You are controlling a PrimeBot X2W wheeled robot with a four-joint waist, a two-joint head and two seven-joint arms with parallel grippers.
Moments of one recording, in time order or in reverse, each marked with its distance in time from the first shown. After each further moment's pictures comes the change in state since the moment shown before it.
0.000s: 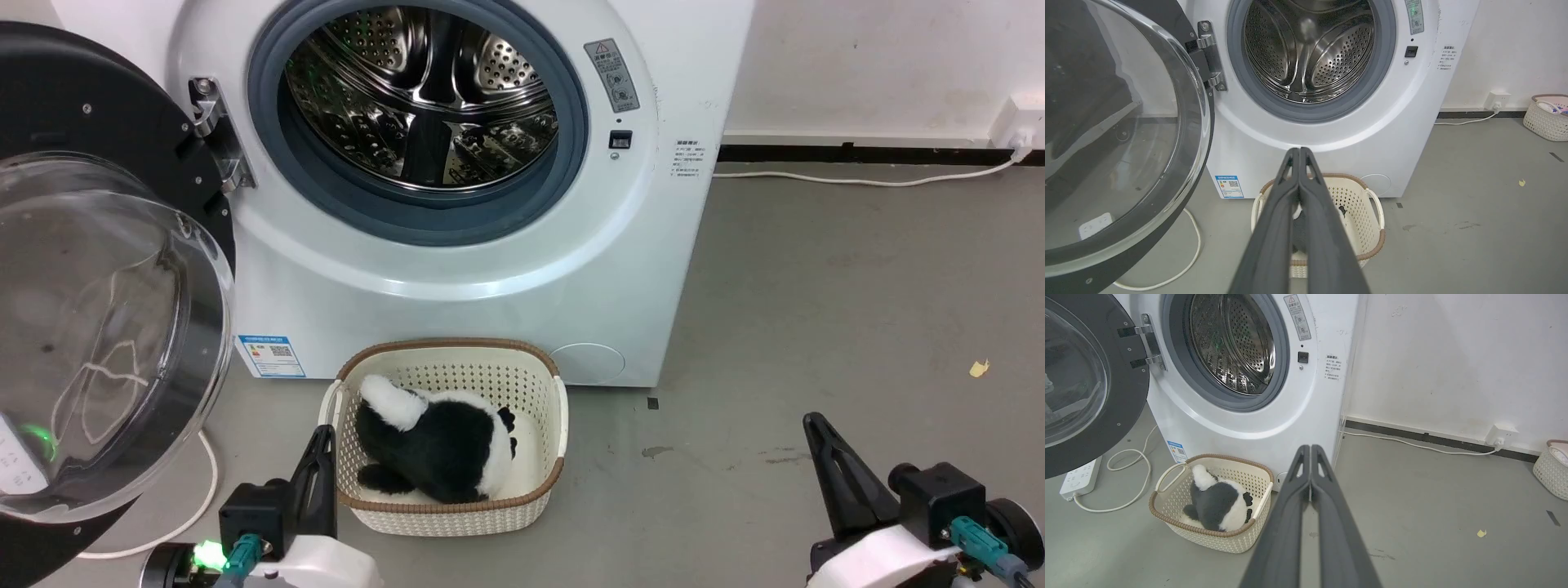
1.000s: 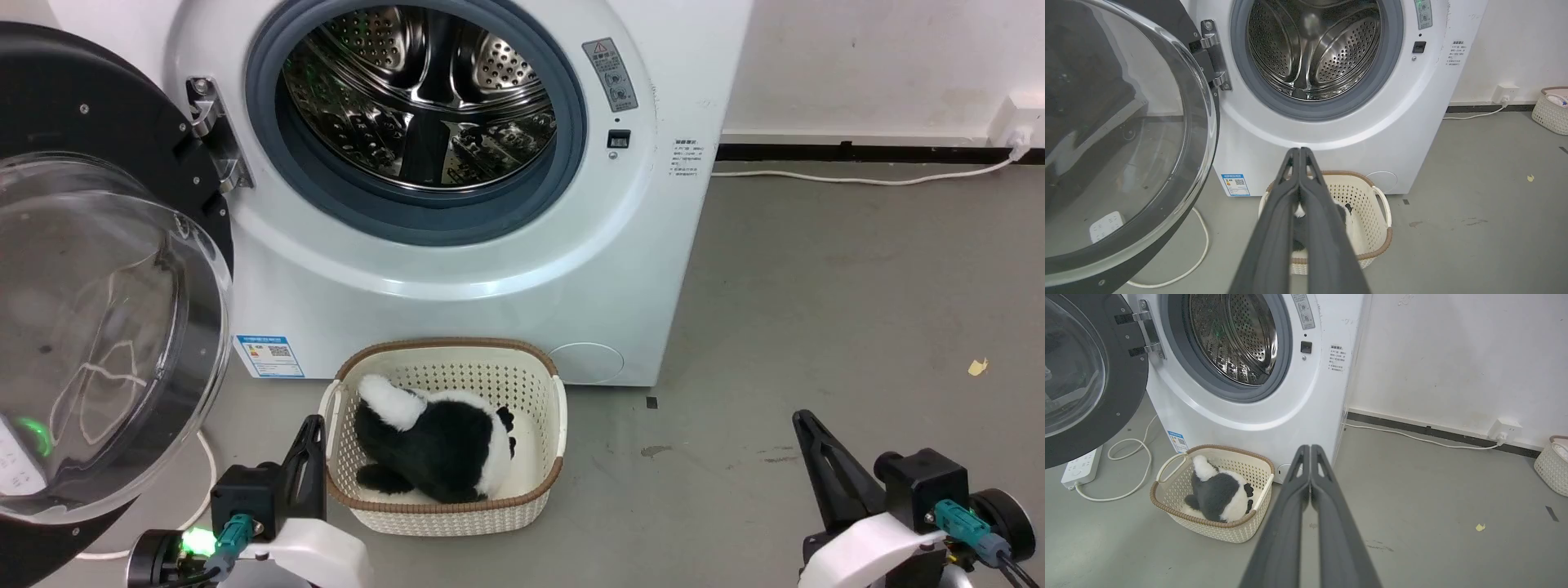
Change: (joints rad) left arm -0.023 -0.007 0.037 -0.015 0.028 -0.026 0.064; right arm -0.022 0.000 0.014 0.001 -0.008 0.000 0.065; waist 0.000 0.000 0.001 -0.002
